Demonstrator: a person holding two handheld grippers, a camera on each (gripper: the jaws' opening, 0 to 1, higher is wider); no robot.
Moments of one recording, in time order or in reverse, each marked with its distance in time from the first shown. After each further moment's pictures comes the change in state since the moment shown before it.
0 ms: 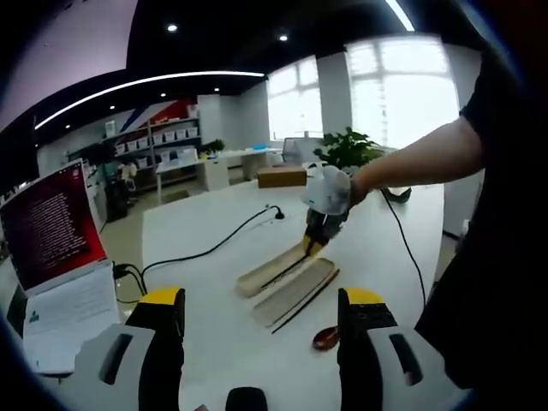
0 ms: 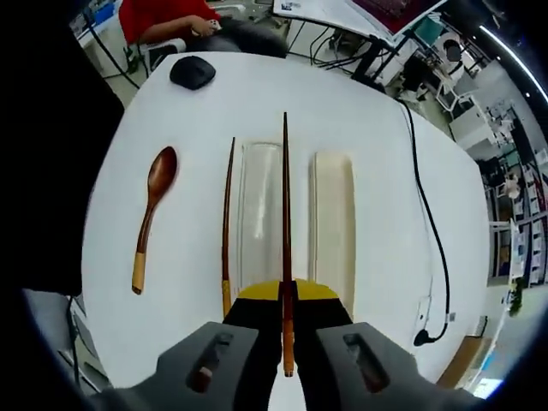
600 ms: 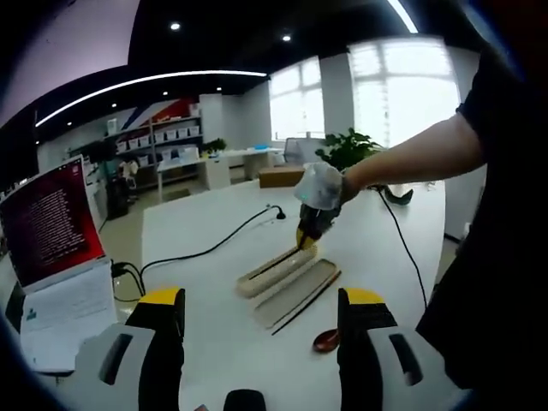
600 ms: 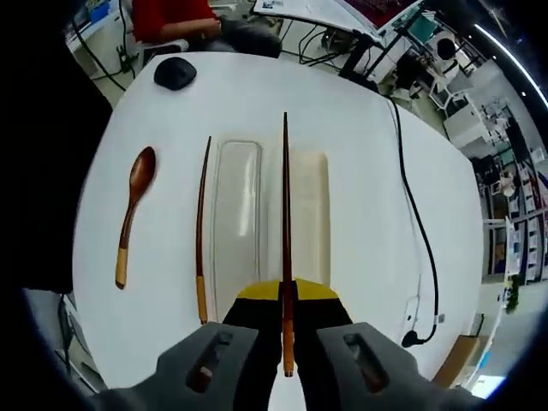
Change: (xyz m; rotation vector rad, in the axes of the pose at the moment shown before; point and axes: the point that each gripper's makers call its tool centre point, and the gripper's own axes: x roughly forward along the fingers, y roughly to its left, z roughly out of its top) left arm 0.008 0.002 -0.002 -0.015 0.004 0.000; right arm 0.004 -0.027 -0.004 0.005 0.007 -0.029
